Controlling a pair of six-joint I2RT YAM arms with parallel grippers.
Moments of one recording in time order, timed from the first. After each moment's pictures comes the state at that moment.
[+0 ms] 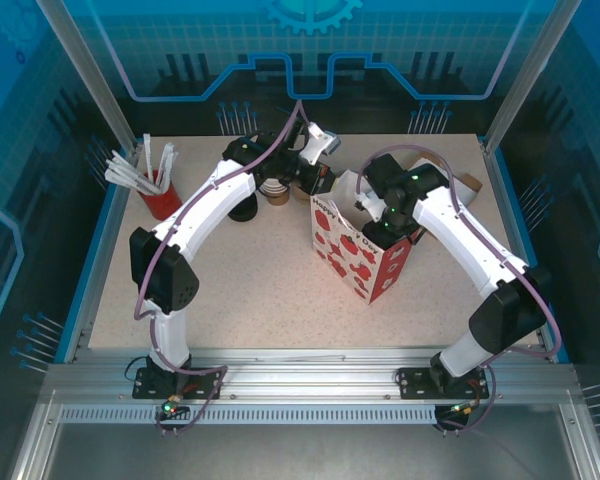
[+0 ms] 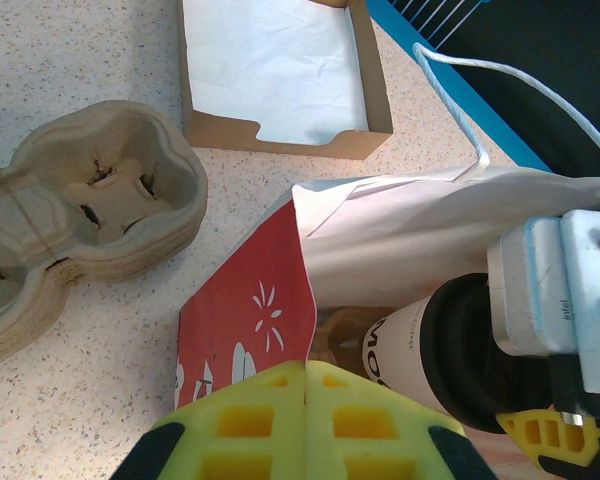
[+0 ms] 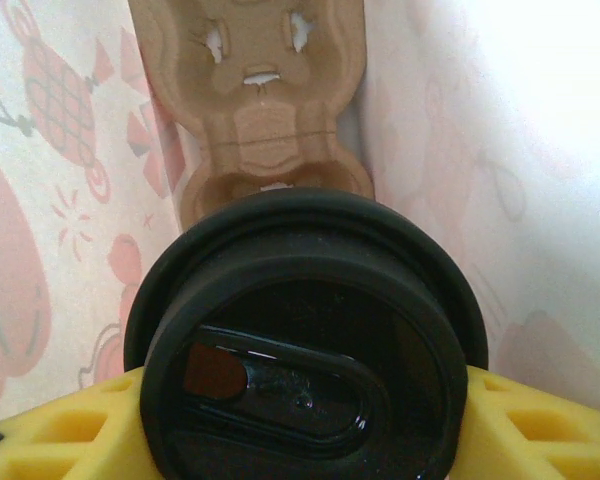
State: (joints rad) left arm -0.52 1.94 1.99 -0.84 0.51 -0.05; right arm 0.46 1.58 1.55 -1.39 0.03 -0.08
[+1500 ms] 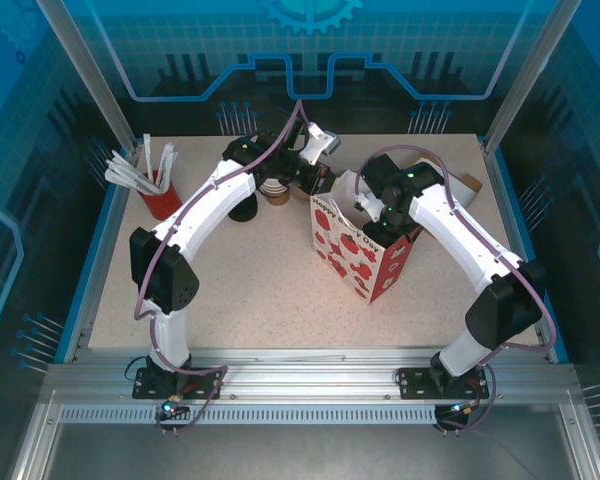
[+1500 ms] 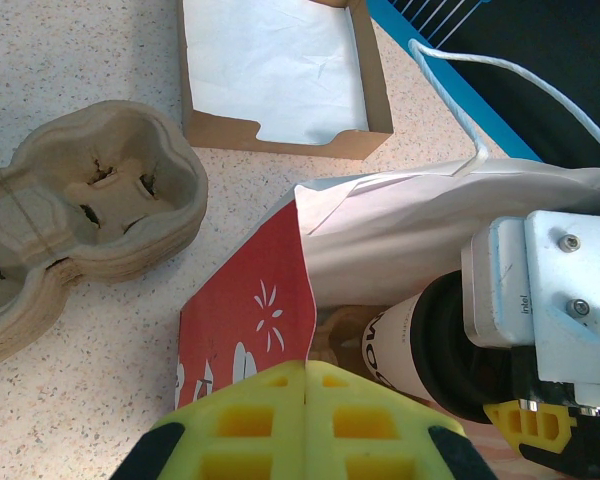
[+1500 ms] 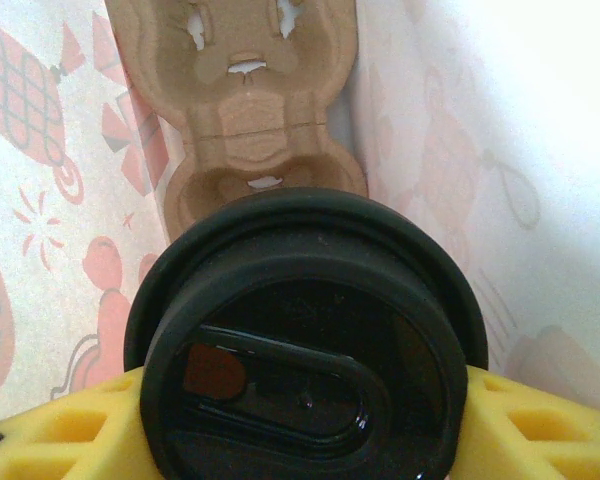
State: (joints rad) left arm -0.52 1.94 1.99 -0.84 0.51 -0.05; right arm 0.46 1.60 1.56 -1.40 0.05 -0.08
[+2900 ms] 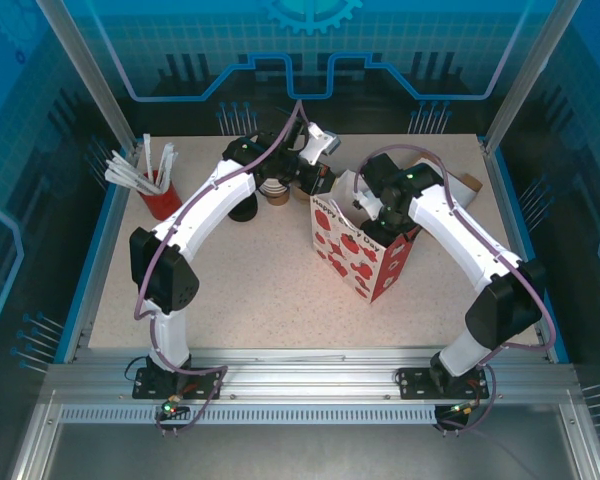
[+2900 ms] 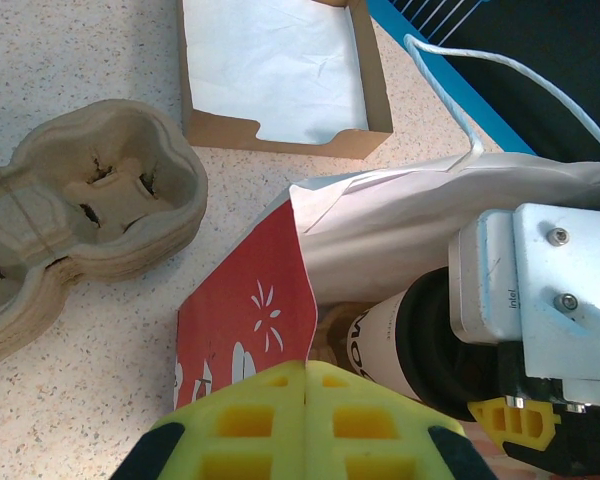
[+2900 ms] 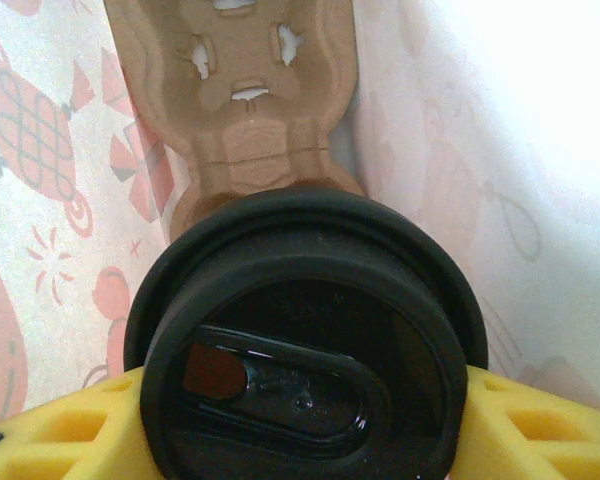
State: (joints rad) left arm -0.52 1.94 1.99 -0.85 0.51 -0.05; right arm 0.46 1.60 1.54 -1.35 0.04 -0.08
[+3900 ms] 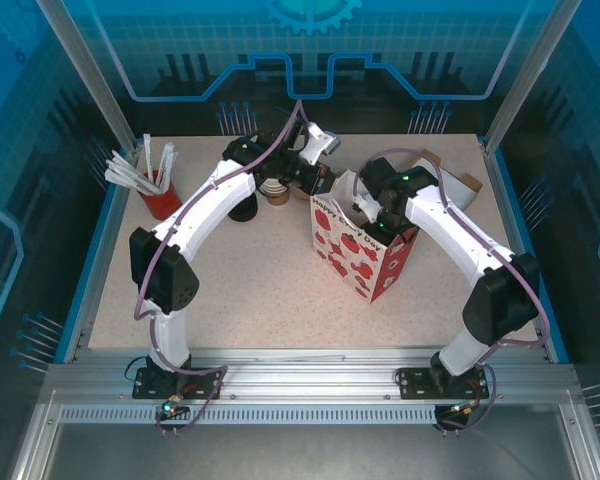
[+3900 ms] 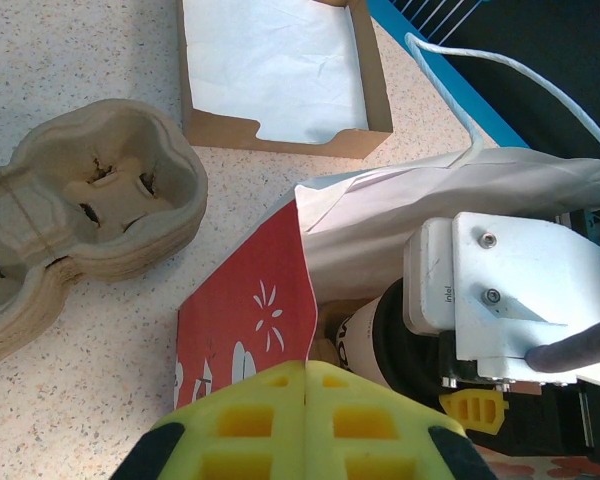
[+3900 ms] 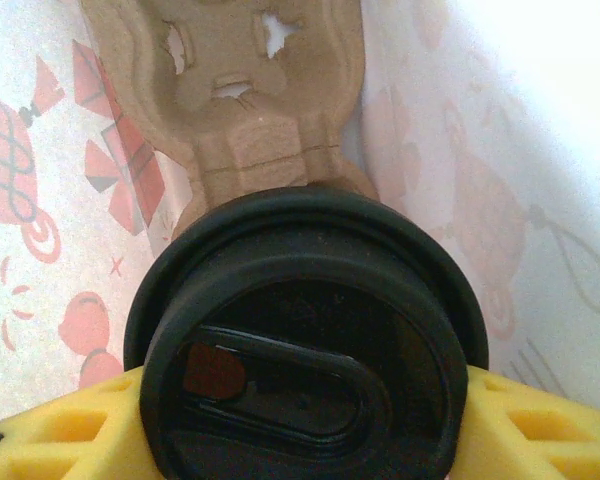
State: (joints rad) left arm -0.52 1.94 1.99 -0.85 0.51 -0.05; right arm 0.45 1.63 1.50 -1.31 0.03 -0.08
